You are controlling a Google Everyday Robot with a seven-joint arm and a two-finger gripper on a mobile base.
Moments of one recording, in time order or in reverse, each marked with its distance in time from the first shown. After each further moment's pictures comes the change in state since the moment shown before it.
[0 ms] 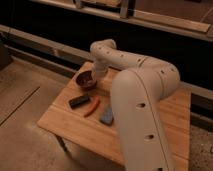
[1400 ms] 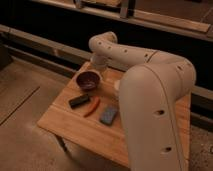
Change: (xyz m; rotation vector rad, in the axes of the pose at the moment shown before) arm 0.002 0.020 -0.077 -0.120 -0.160 -0.074
